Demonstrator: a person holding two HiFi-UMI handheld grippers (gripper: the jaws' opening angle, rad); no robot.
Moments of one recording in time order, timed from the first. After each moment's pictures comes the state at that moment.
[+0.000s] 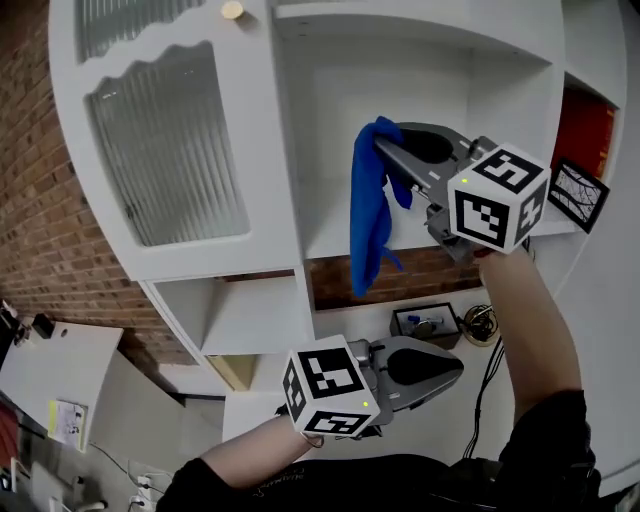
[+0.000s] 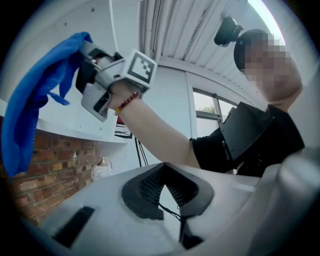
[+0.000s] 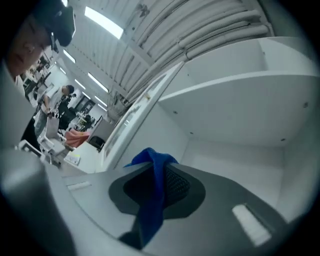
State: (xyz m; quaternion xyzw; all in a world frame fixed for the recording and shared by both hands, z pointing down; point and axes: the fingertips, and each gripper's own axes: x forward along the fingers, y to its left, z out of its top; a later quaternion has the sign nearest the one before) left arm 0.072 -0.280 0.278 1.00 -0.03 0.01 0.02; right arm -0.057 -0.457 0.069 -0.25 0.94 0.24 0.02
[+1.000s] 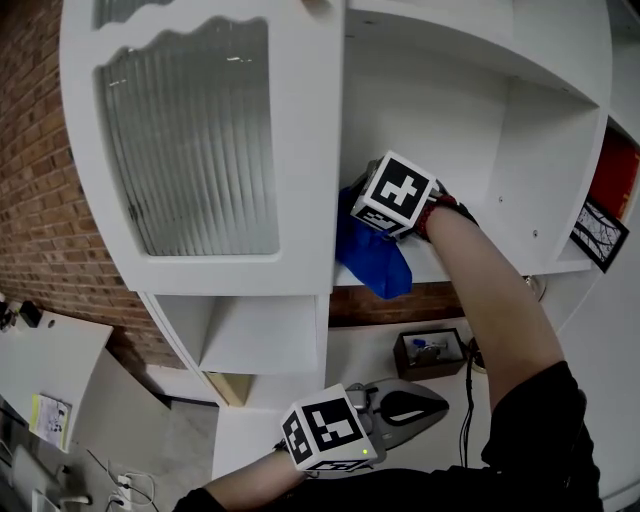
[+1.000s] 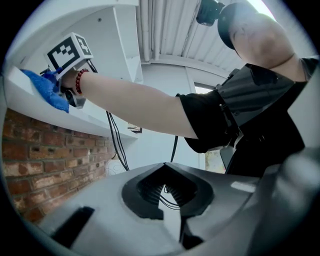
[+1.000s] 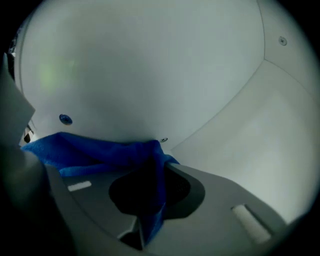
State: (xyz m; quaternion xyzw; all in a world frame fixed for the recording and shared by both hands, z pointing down) left arm 0.032 -0.305 0.324 1.00 -0.07 0.02 -0.01; right arm -0.175 -0.597 0.209 -0.21 0.85 0.28 -0.40
